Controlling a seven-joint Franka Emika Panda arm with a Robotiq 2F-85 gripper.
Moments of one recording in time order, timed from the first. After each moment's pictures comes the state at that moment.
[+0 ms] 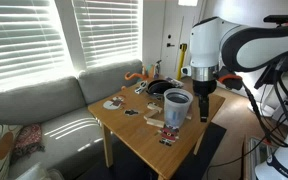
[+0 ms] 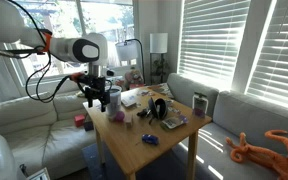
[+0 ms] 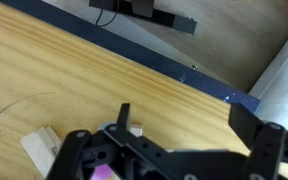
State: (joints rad) arm 0.14 -0.38 0.14 -2.37 0.04 1.78 0.01
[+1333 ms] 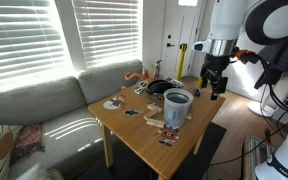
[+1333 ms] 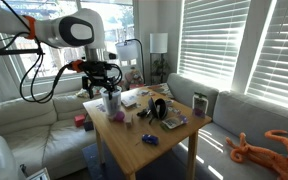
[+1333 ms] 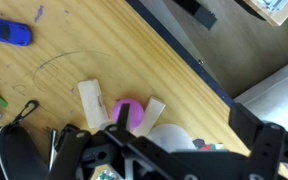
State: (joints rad) arm 0.16 -0.55 0.02 -2.35 -0.04 1.75 -0.42
